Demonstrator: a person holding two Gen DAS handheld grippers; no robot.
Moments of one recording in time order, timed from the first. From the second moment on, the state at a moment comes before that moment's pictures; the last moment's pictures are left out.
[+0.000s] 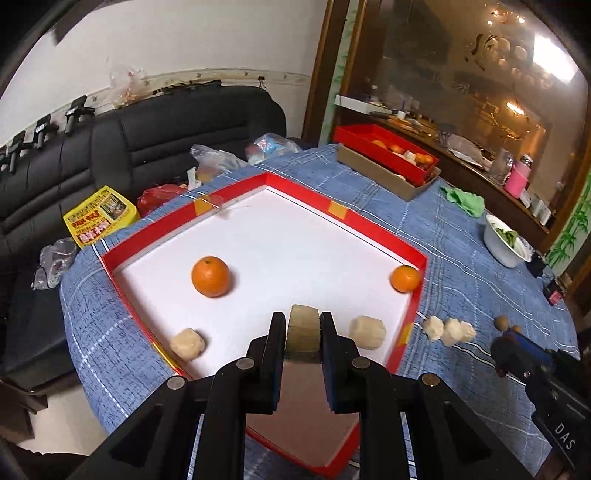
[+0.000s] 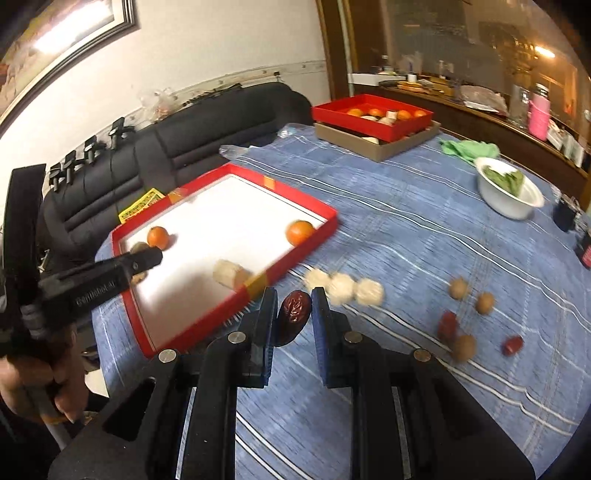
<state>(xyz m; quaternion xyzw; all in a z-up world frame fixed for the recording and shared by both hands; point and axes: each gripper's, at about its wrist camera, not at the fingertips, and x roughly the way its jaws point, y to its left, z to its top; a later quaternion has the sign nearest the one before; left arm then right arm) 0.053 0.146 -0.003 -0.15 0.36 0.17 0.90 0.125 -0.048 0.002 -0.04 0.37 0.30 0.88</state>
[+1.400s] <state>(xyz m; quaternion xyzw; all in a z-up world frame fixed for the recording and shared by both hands) 0.098 0.181 -0.026 -0.14 0.40 0.20 0.89 0.219 0.080 -0.029 -0.09 0.42 0.31 0.85</state>
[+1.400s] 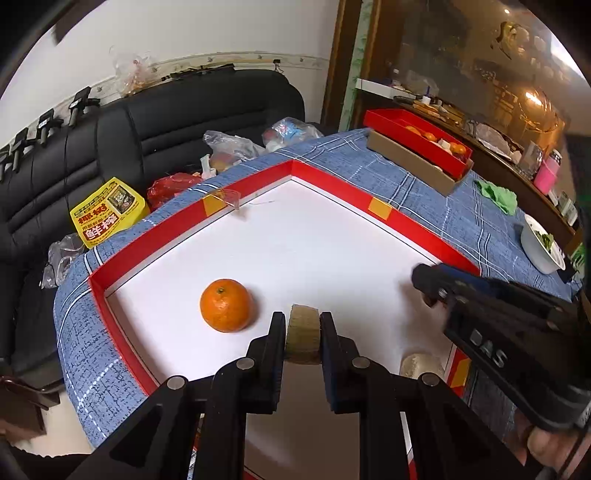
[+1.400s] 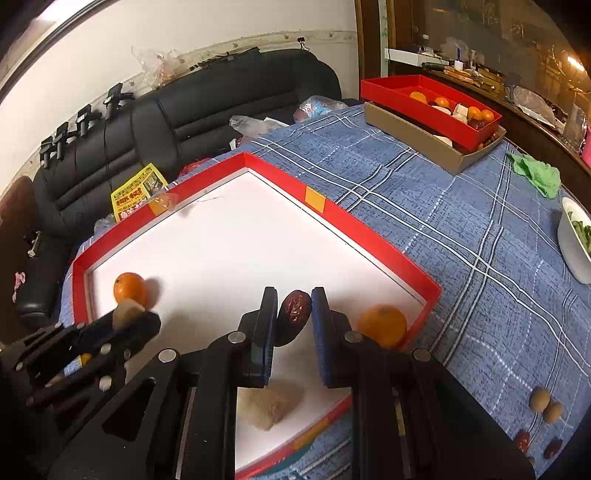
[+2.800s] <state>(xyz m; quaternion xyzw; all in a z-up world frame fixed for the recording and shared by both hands) 0.066 0.171 -0.002 -0.17 0.36 0.24 0.89 0.190 -0.011 -0.006 -0.05 0.39 0.28 0.87</state>
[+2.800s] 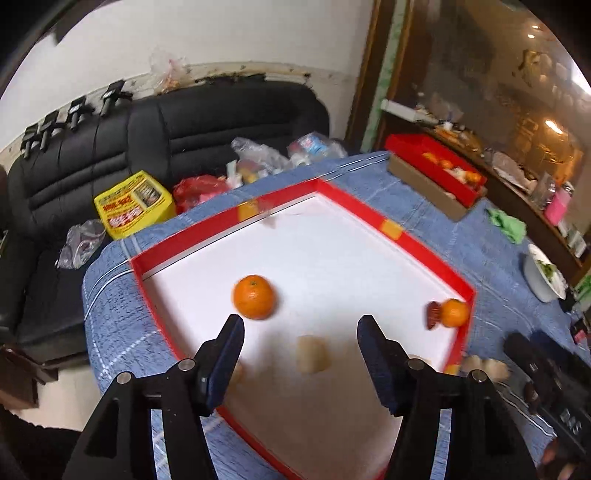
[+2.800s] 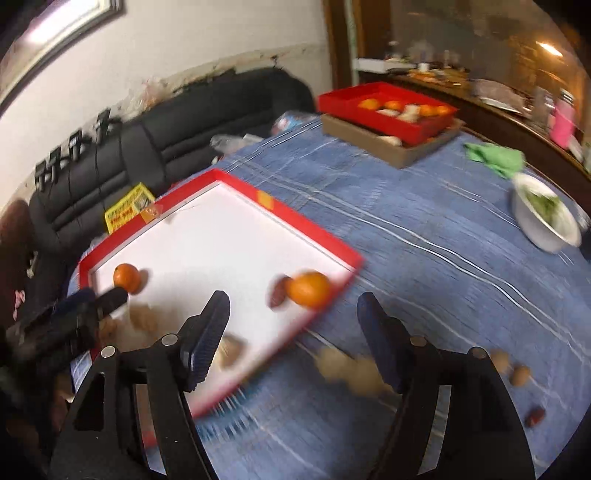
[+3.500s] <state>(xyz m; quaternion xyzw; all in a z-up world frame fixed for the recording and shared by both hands) 0.117 -0.013 -0.017 -0.04 0.40 0.08 0.91 0.192 -0.223 -0.056 -0.01 0.43 0.10 0.90</state>
